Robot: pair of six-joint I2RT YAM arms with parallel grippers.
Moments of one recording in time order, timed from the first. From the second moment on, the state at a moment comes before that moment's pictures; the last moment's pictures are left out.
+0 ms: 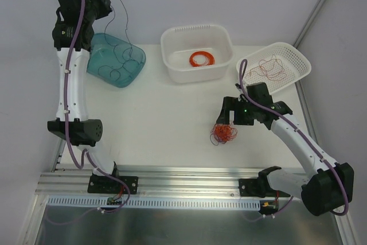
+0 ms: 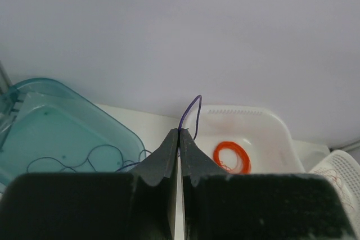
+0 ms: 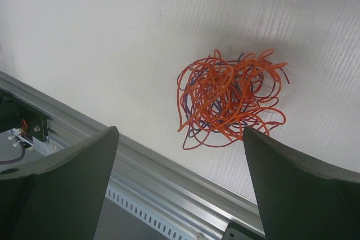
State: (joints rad) left arm -0.03 1.75 2.35 -0.69 0.04 -0.37; right arm 0.38 1.14 0.91 -0.72 -0.31 0.36
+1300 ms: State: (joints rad) left arm 0.08 1.62 1.58 -0.47 0.13 -0.41; right arm 0.38 1.19 0.97 -0.77 -0.22 0.31
